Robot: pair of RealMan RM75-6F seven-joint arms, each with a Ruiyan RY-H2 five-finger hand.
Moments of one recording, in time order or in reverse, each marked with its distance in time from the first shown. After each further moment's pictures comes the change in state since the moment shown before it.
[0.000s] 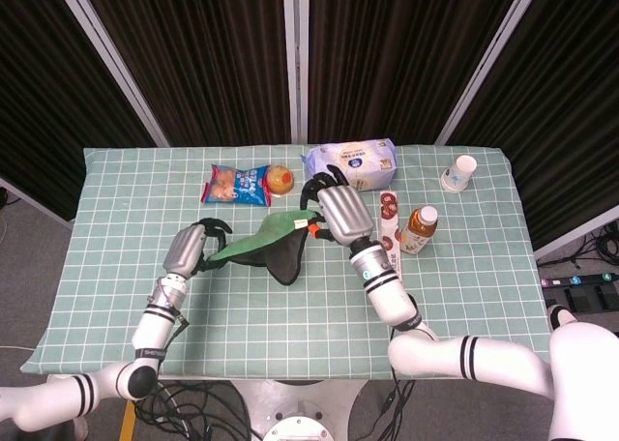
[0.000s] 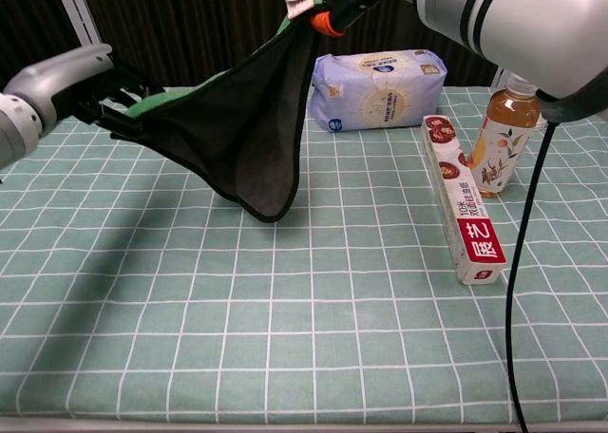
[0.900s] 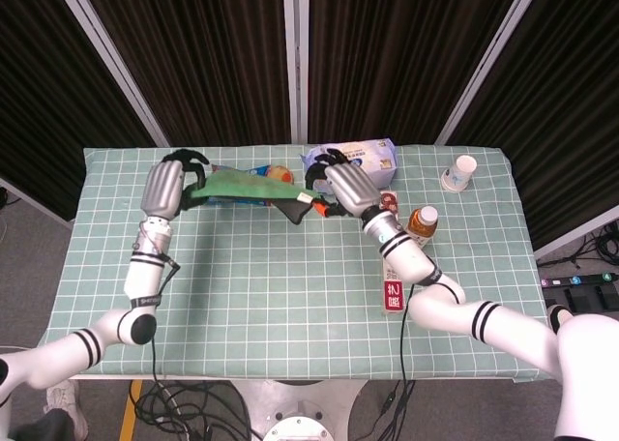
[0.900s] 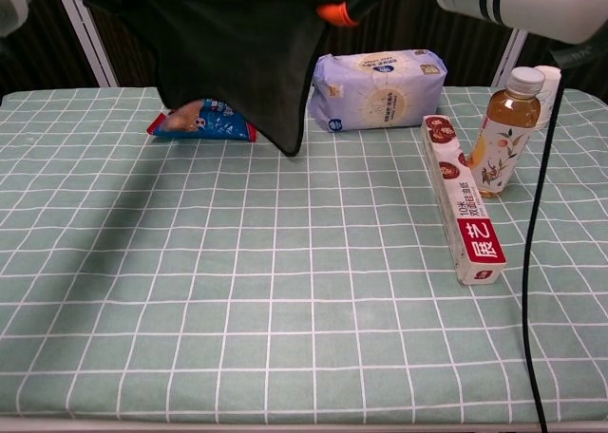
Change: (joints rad) left arm -0.147 0.010 -0.094 0.231 0.008 0.055 0.011; right arm 0.054 0.058 -0.033 0.333 -0.289 -0.330 0.533
